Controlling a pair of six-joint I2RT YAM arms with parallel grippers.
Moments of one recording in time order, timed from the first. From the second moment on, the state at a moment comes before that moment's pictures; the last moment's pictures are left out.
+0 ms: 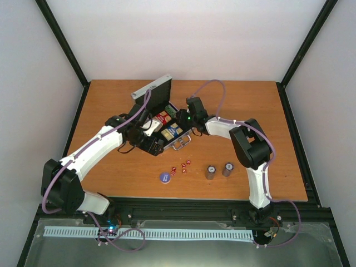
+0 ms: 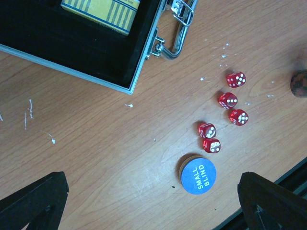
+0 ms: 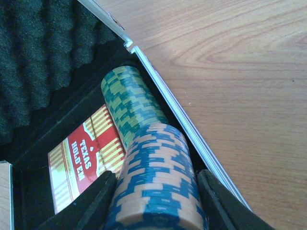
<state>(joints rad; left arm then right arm) -0.49 1.40 1.14 -0.94 0.22 -0.06 0.57 2.09 1.36 0.09 -0.08 0.61</state>
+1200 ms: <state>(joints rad) -0.49 1.44 1.15 -0.94 0.24 -0.14 0.68 1.69 1.24 -0.68 0.10 0.40</state>
